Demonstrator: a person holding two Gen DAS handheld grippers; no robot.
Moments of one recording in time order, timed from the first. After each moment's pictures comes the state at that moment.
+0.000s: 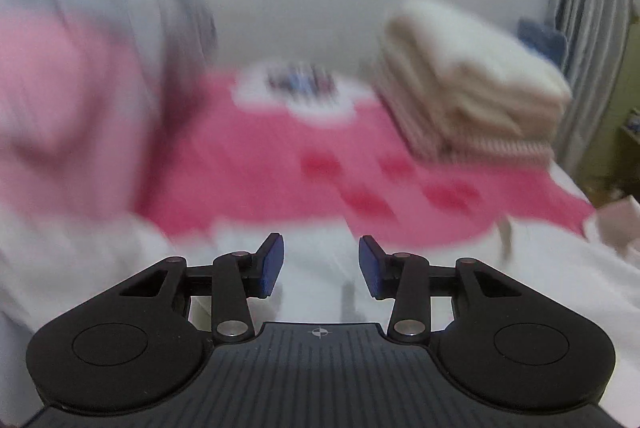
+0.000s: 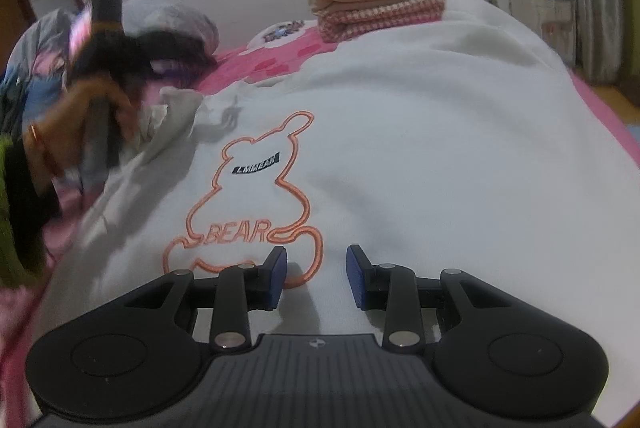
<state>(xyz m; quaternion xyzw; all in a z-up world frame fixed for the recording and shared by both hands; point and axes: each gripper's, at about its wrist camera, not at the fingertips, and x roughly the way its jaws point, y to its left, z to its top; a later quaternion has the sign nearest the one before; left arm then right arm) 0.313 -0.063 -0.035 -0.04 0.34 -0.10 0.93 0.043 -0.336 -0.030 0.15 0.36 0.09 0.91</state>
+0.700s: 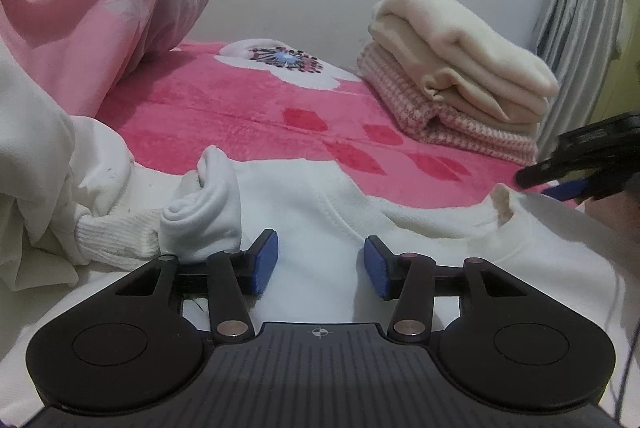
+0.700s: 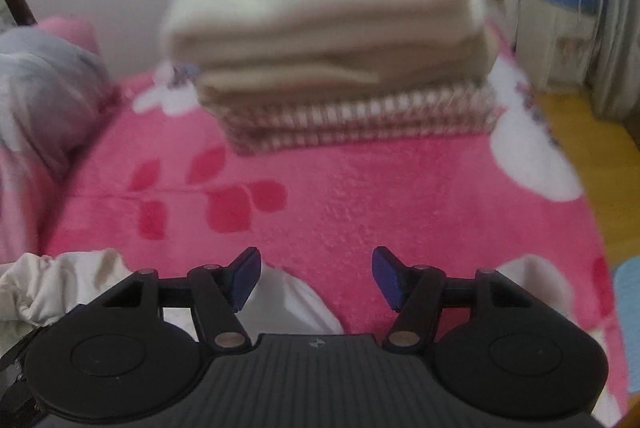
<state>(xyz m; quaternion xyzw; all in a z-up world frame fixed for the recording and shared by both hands) 0.297 -0.048 -0.086 -0.09 0.29 -0.14 0.94 0.383 -0.370 -0.009 0.11 0.47 0.06 0.88</state>
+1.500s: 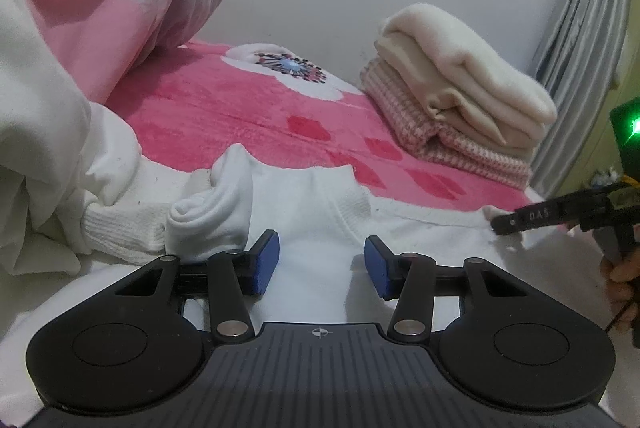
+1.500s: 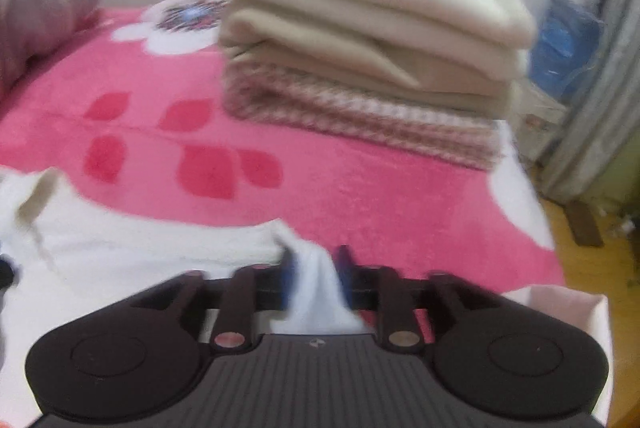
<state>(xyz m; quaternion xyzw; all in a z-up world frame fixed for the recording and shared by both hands) 0.298 -0.034 -0.088 -0.15 0.28 -0.14 0.94 0.370 -0.312 -0.029 -0.06 0.41 -0.02 0.91</state>
